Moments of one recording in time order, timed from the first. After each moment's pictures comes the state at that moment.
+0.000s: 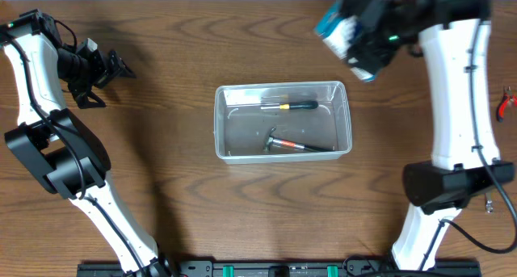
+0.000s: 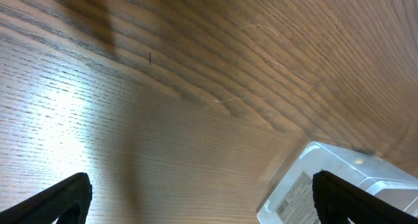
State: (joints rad) left arm 0.43 2.29 2.15 -1.46 0.44 -0.06; right arm 0.21 2.05 2.46 -1.62 -0.19 -0.77
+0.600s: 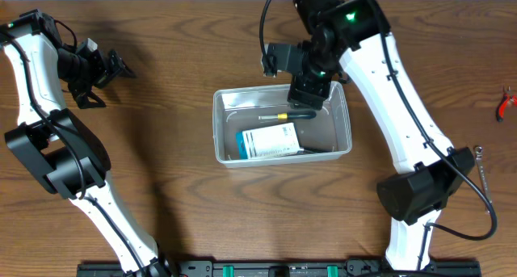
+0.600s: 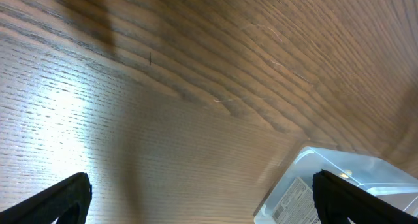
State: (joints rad) left arm 0.43 2.29 2.15 -1.46 0.44 -0.06; right arm 0.46 2.05 2.21 -1.54 -0.21 -0.88
